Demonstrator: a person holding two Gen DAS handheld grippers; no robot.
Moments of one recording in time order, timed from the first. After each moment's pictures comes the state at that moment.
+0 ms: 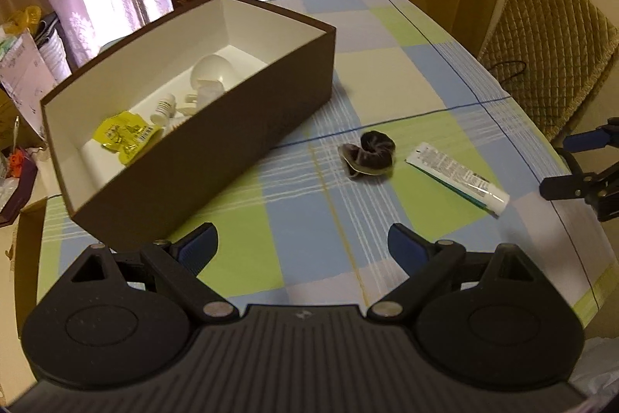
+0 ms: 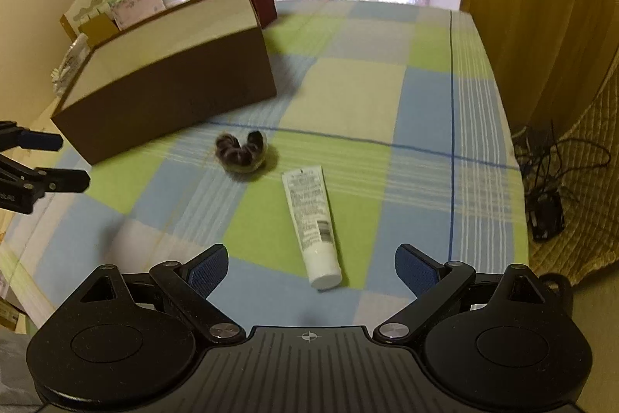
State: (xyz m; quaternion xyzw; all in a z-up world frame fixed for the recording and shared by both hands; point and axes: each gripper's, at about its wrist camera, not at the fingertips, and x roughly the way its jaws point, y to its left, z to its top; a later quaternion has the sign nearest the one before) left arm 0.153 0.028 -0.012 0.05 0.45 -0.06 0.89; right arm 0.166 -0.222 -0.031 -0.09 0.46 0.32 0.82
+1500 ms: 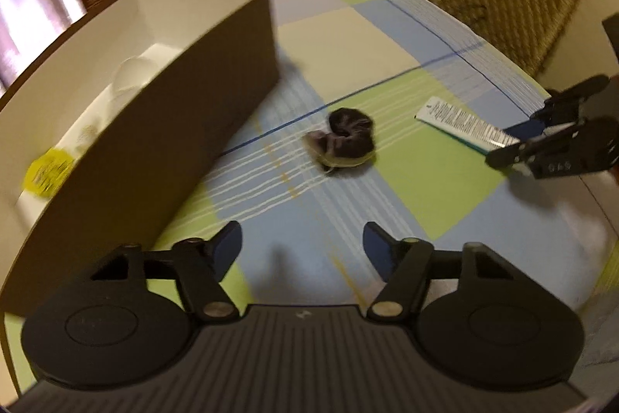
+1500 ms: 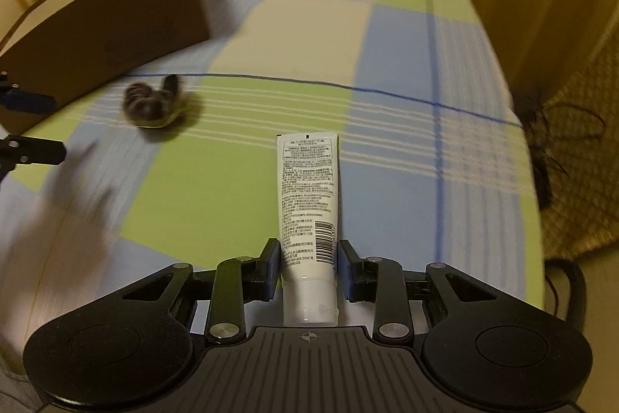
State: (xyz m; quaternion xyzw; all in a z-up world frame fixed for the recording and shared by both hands) left arm 0.212 0.005 -0.073 0.13 0.47 -0.17 0.86; right arm 0.209 -0.227 -0.108 -0.12 0.50 0.26 0.82
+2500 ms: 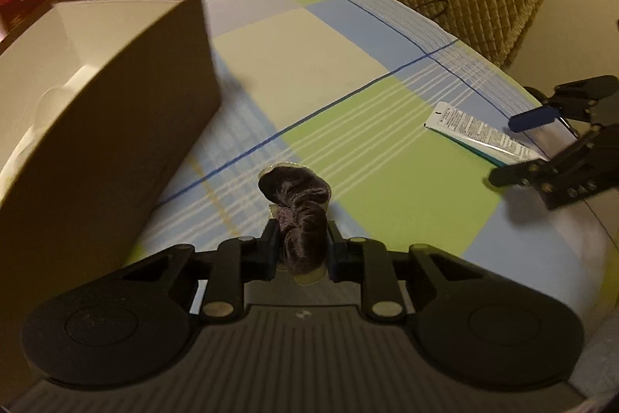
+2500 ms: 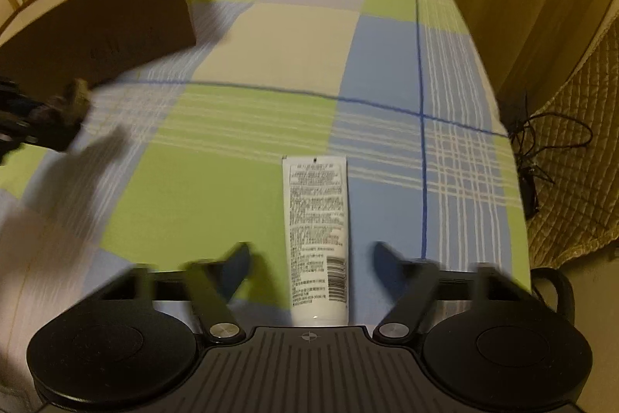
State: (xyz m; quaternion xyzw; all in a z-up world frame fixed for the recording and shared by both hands) left arm 0.249 -0.001 -0.094 0.11 0.46 -0.22 0.85; right arm 0.214 -0.217 -0.112 -0.14 0.48 0.26 0.83
